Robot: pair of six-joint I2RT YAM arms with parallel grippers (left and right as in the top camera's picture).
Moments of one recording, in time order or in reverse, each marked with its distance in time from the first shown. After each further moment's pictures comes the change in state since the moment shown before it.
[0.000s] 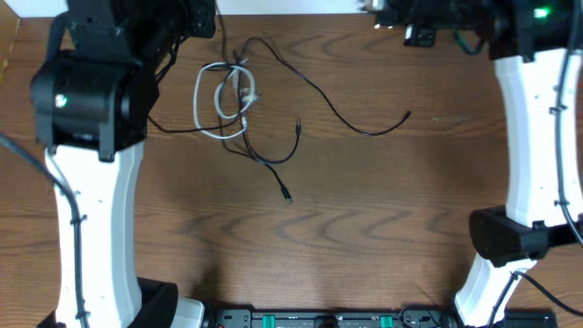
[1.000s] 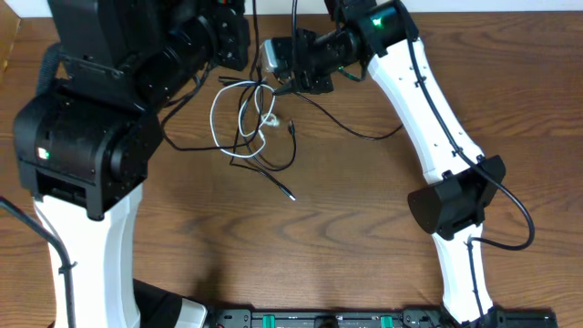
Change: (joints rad) left arm -0.160 -0.014 0.165 -0.145 0.095 -0.041; right arm 0.275 0.295 -0.001 -0.016 -0.053 -0.003
